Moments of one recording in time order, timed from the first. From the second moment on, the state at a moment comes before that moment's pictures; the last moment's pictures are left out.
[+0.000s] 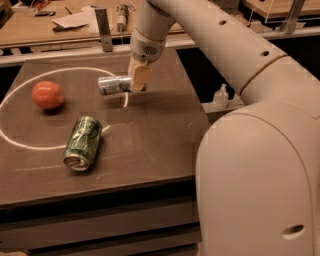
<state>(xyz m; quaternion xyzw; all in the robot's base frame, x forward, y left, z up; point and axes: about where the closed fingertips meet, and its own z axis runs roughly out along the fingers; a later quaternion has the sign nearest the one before) 0.672 0.067 0.883 -0.76 0.63 0.08 0.17</state>
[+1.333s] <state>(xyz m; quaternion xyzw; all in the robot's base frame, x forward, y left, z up) 0.579 0.079 0.852 -0.76 0.63 0.06 0.13</state>
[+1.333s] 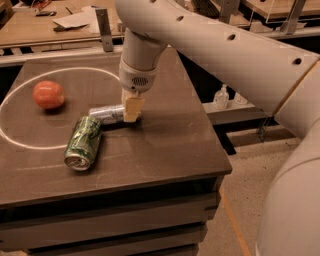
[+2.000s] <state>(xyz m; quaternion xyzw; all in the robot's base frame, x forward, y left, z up) 0.563 0.090 0.837 -0.76 0.63 0.06 0.12</state>
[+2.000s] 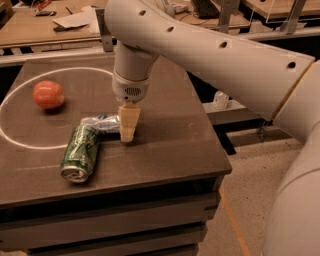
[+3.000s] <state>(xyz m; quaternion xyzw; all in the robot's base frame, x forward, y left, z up) 0.560 0.033 0.880 -0.75 0.63 0.08 0.15</state>
